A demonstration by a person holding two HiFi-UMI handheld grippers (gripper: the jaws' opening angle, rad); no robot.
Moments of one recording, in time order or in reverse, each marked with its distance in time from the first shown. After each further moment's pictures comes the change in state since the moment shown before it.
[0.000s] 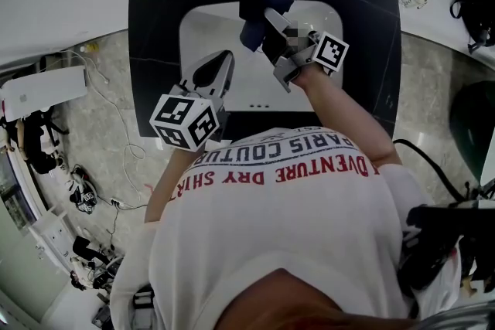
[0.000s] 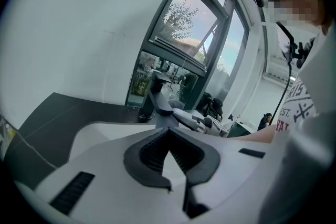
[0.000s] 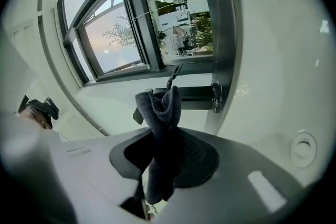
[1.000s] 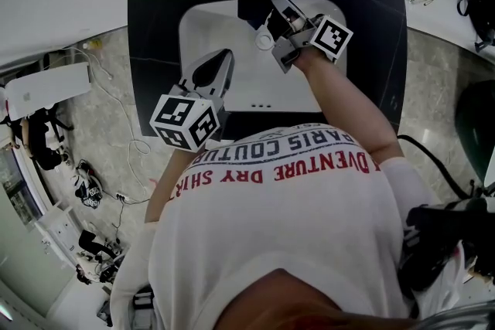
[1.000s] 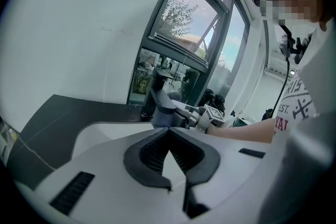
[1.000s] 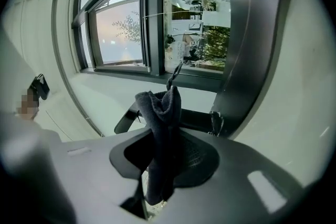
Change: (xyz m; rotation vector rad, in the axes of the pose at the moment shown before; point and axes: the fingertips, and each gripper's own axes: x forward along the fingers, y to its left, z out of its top) left arm -0.002 0.022 0.009 0.012 0.031 0.019; right arm 0.042 -0.009 0.034 -0.225 -0.039 -0.086
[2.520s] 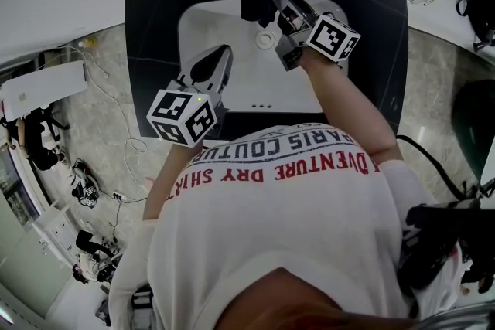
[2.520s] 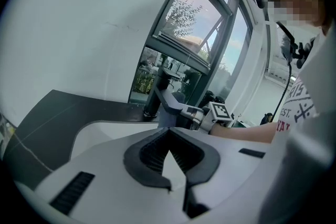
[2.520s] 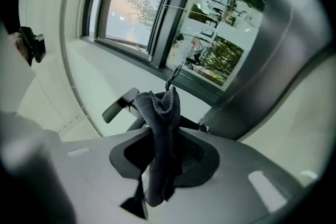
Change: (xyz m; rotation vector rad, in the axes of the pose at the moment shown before) left arm 0.009 -0.005 -0.006 -0.026 -0.003 -0.015; right arm -0.019 -0.008 0.007 -0.237 0.072 -0.187
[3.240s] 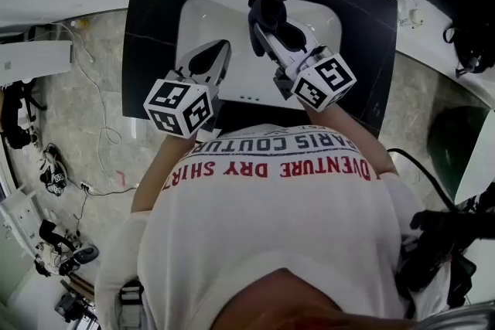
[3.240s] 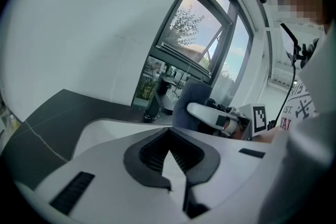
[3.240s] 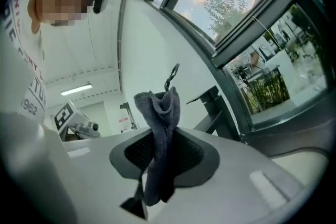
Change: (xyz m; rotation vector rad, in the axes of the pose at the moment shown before) left arm -0.031 -0.014 -0.006 -0.040 -0.091 0.032; right arm -0.050 0.131 -0.053 -0.602 0.183 0.165
